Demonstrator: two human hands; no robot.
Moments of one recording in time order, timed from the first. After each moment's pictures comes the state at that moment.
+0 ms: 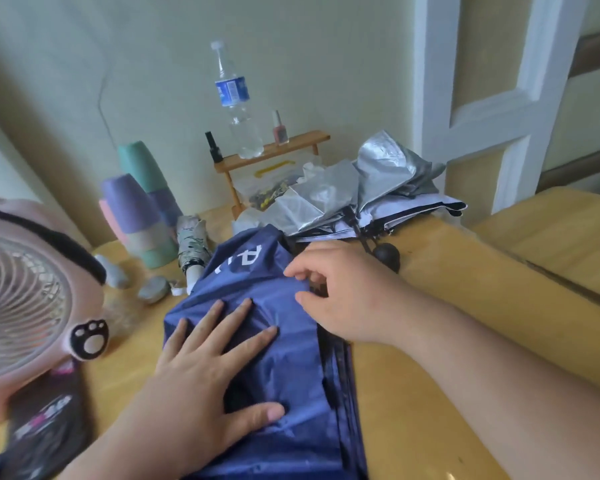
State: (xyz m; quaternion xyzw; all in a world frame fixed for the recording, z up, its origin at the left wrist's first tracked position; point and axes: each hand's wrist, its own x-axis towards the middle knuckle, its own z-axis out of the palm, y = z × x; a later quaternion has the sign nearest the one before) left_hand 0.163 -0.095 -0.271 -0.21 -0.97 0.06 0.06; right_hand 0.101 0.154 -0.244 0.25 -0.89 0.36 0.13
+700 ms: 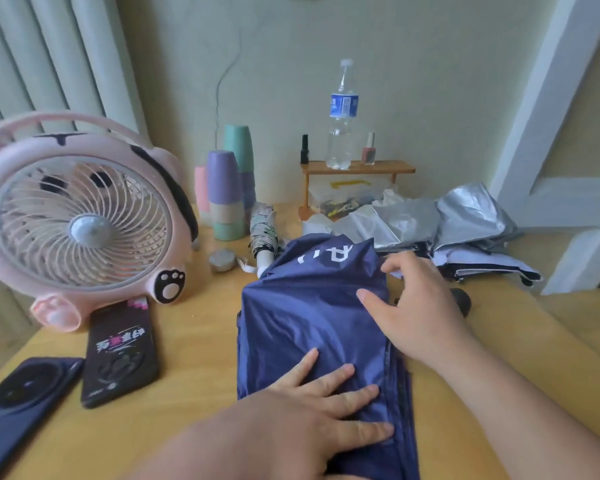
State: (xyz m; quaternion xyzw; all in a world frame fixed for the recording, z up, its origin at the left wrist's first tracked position) left_hand 0.186 -0.072 -0.282 -0.39 -0.91 0.11 -0.08; right_hand 0.088 0.122 -0.253 0.13 -0.91 0.31 0.23
